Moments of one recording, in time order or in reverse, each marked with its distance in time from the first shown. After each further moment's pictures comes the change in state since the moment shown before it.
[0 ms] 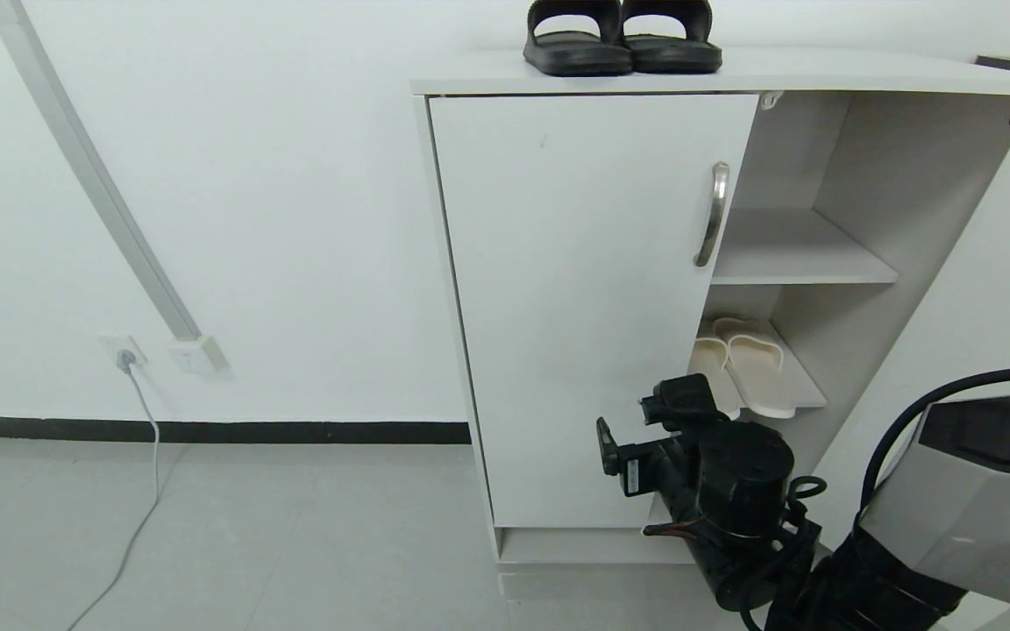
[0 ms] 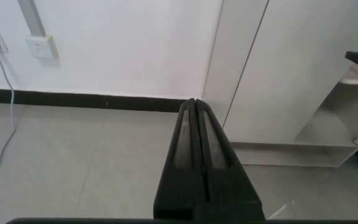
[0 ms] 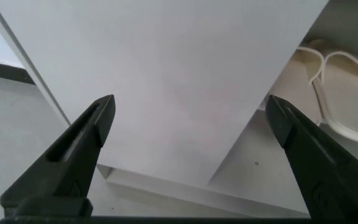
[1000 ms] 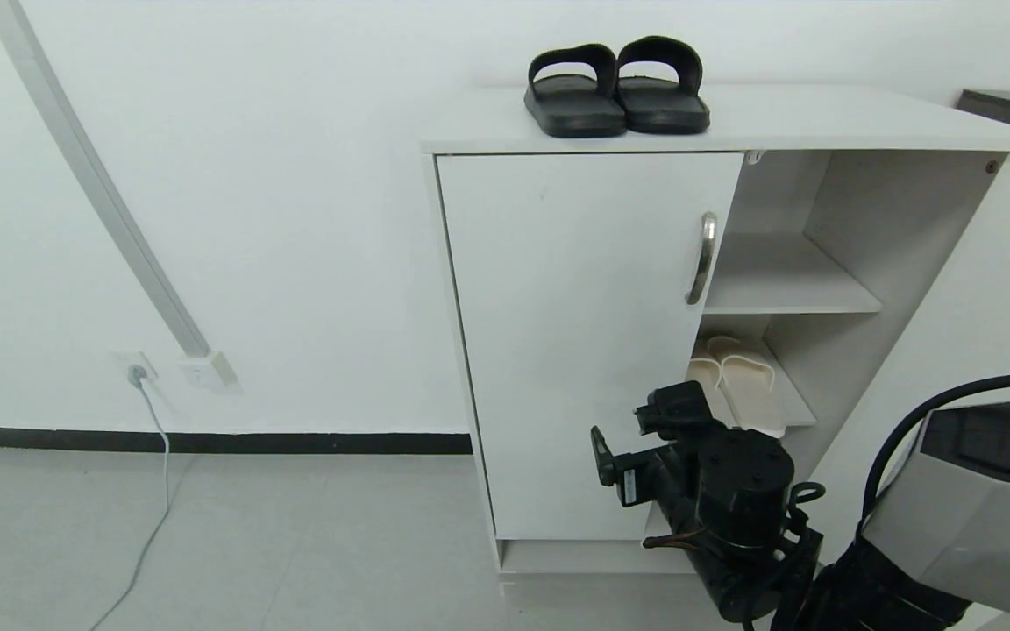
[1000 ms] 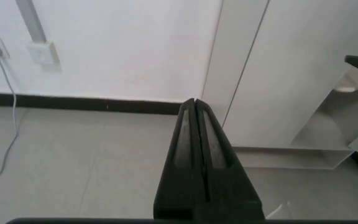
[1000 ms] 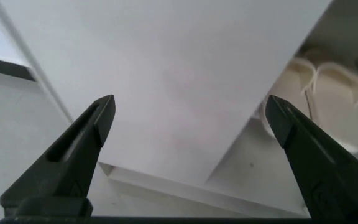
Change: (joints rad) left arm 0.000 0.000 -0.001 -0.001 0.004 -0.001; right arm 0.004 0.000 0.018 -0.001 0.019 -0.010
